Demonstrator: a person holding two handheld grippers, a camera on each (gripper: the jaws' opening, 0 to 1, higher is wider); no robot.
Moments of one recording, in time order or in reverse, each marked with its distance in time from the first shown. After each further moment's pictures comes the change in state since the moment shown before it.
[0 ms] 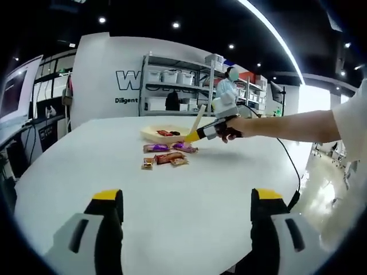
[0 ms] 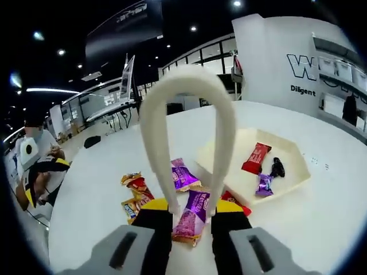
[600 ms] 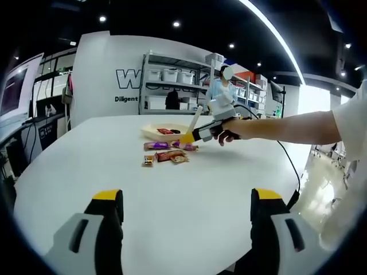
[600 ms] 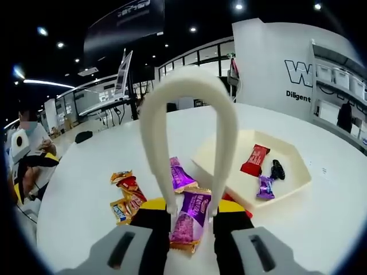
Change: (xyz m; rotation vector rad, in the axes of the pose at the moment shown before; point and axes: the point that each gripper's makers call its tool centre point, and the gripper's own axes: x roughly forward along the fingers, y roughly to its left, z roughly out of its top) left arm -0.001 0.000 -0.005 -0.007 0.007 -0.004; right arm 0.011 -0.009 -0.007 -0.051 -0.008 -0.072
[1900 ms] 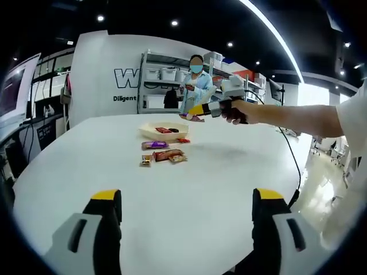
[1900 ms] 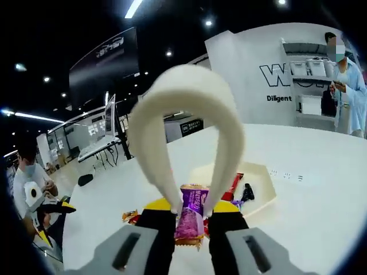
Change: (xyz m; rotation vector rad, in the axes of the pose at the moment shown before) left arm 0.007 -0.001 -0.001 0.011 0.011 -0.005; right arm -0.065 -0.019 0.067 0.183 -0.180 -0.051
